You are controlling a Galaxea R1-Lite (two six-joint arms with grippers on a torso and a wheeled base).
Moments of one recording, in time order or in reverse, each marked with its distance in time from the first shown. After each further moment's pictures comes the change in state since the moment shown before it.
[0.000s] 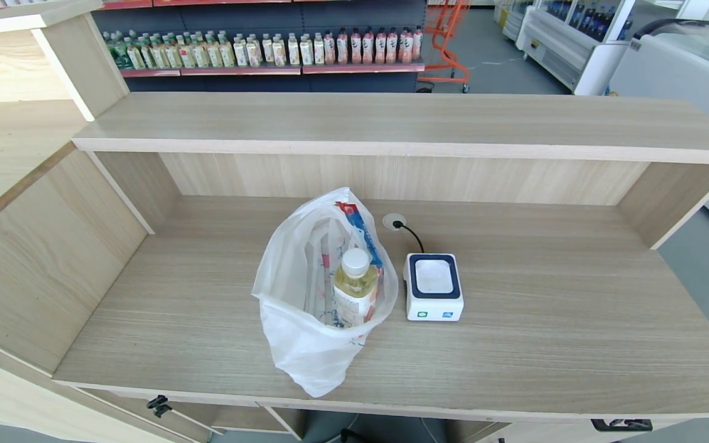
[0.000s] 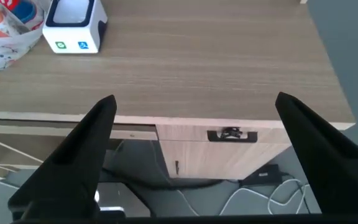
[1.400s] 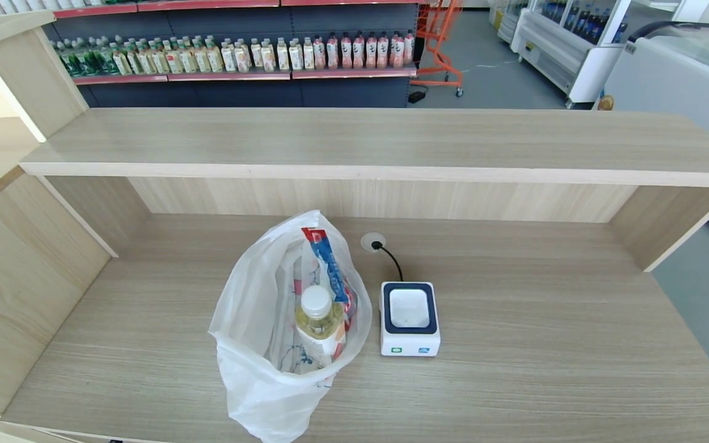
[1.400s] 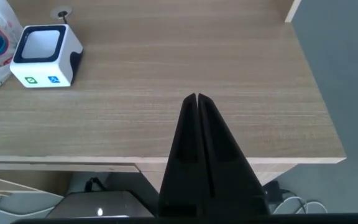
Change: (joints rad) left arm -0.002 0.000 0.000 0.000 0.000 0.020; right arm -0.001 -0.030 0.001 0.001 0.000 0.029
